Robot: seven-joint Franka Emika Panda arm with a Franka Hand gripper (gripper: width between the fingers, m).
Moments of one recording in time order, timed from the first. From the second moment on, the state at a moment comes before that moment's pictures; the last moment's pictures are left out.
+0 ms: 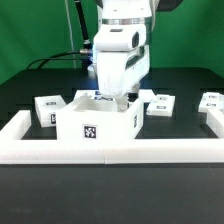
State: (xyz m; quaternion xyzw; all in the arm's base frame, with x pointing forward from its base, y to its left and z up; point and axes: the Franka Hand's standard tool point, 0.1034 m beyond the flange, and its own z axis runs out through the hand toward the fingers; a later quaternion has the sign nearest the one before) arm 0.495 -0.006 0.032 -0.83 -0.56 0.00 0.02
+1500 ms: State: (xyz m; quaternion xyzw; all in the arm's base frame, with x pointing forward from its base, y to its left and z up) arm 0.497 0.016 0.033 -0.72 -0.69 0.02 0.00
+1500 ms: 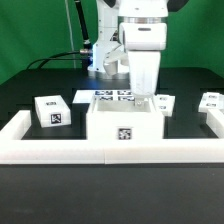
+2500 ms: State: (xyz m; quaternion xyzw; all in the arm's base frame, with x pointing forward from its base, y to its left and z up) arm 0.494 0.084 0.032 -0.71 -0.70 0.01 0.01
